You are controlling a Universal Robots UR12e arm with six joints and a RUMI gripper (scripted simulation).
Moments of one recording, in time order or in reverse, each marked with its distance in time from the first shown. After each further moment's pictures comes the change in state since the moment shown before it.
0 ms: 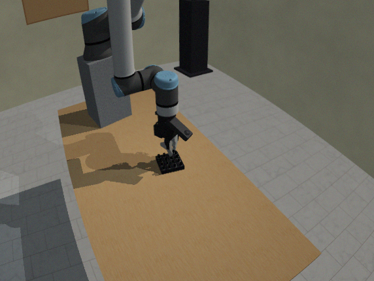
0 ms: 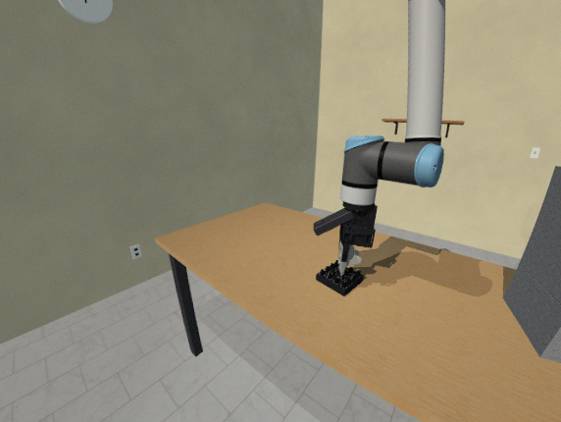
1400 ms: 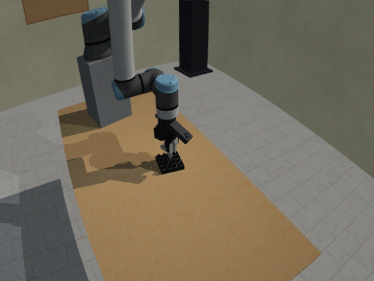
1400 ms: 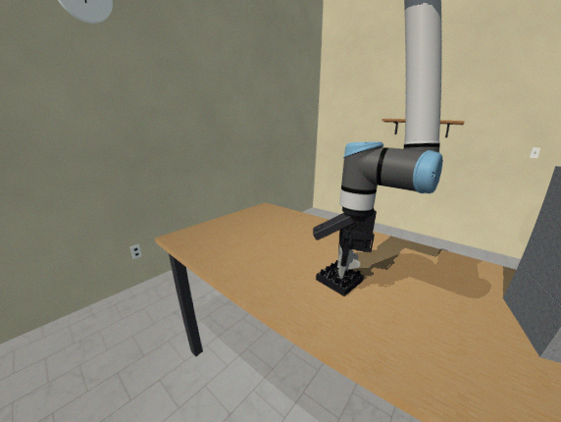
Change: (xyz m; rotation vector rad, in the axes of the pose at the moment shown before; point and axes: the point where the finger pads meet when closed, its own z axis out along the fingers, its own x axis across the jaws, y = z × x) arm 0.000 0.000 0.014 0.000 0.000 0.000
